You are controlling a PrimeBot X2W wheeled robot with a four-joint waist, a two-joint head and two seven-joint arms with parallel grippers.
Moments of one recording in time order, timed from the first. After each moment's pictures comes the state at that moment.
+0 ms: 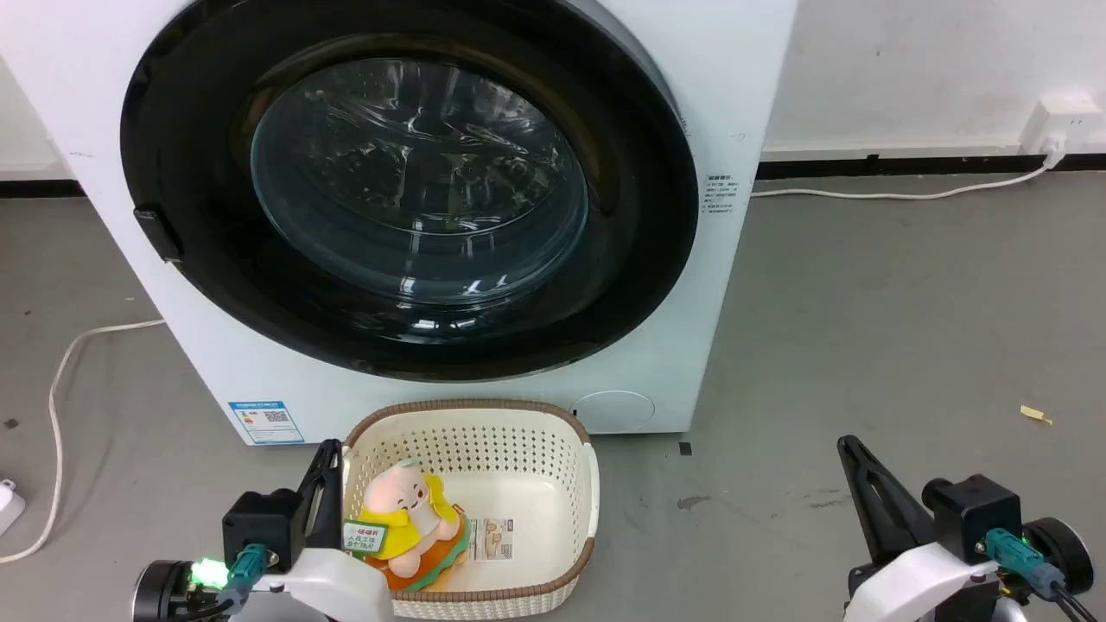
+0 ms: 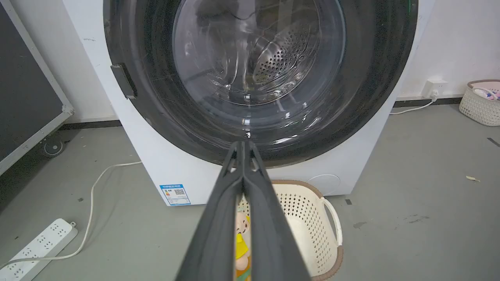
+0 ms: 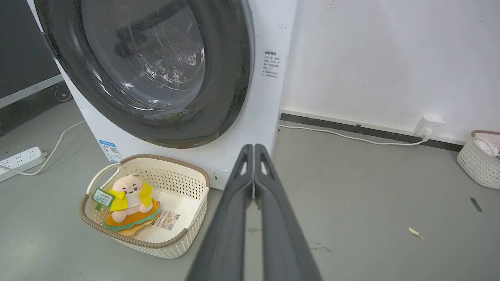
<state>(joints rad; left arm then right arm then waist) 0.02 0.05 0.00 0.00 0.00 0.00 0.00 0.01 -0.05 0.00 0.00 0.00 0.13 0.00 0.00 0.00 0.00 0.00</state>
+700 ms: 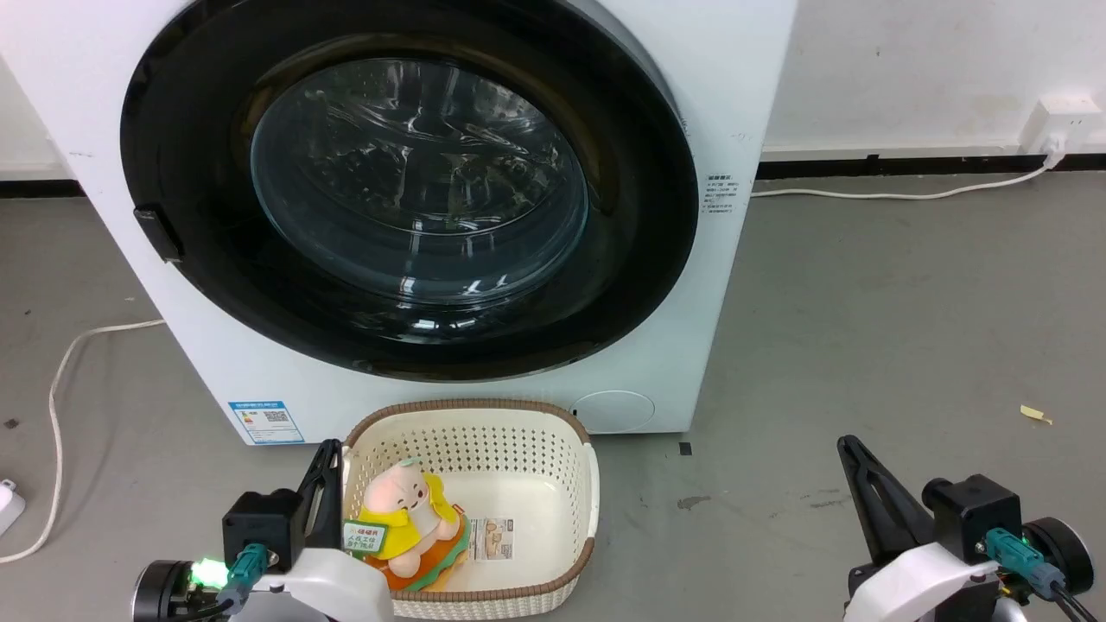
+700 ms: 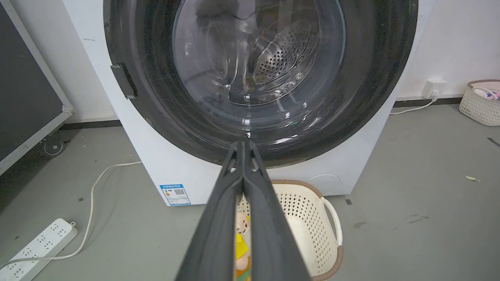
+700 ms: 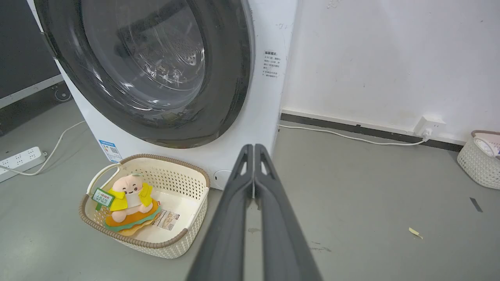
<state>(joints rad) 0.02 0.05 0.00 0.00 0.00 0.00 0.00 0.01 -0.05 0.00 0.00 0.00 0.13 0.00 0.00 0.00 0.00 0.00</state>
